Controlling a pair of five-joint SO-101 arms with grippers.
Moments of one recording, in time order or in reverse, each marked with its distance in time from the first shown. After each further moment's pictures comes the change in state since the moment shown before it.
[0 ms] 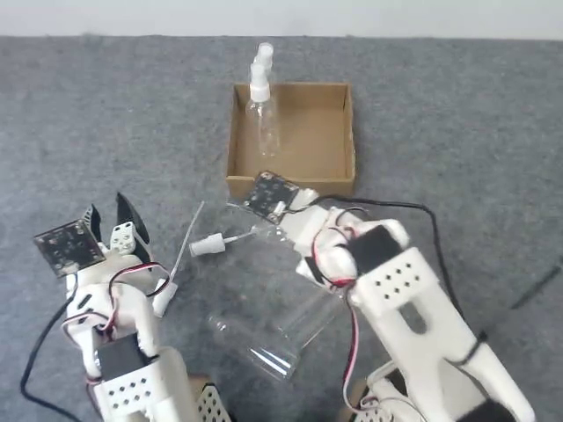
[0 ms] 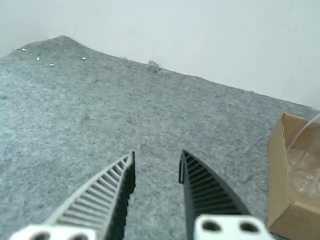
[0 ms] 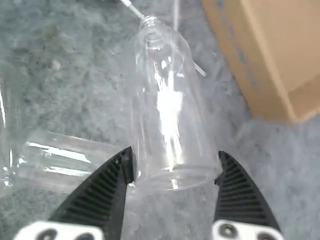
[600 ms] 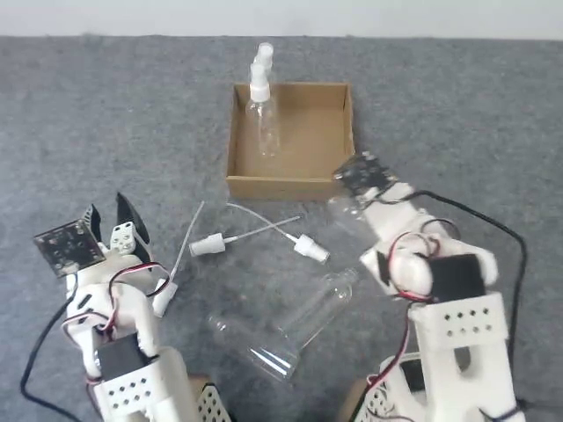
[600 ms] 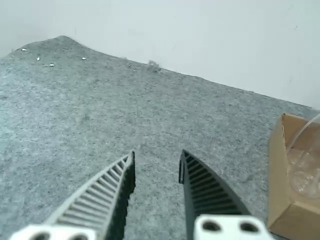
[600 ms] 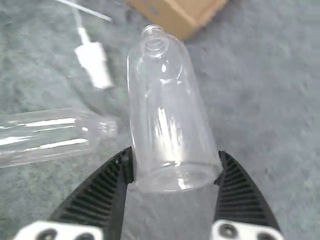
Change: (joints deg) left arm 0.0 0.0 0.0 0.0 0.0; right arm 23.0 -15.7 0.0 11.3 0.3
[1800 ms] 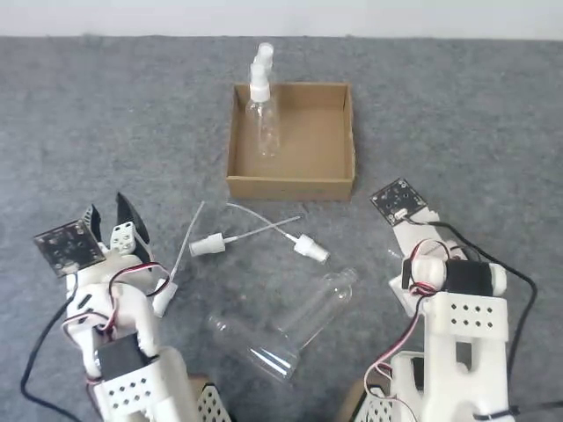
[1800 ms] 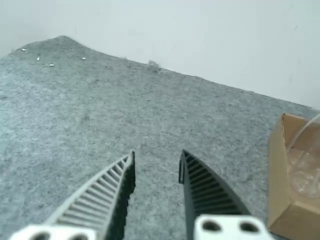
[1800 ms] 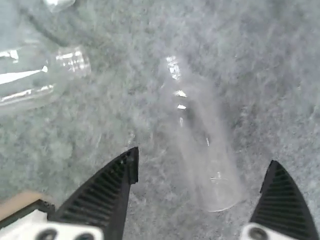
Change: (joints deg) left arm 0.0 0.0 0.0 0.0 0.0; right arm 12.7 -0.7 17.1 -3.1 7.0
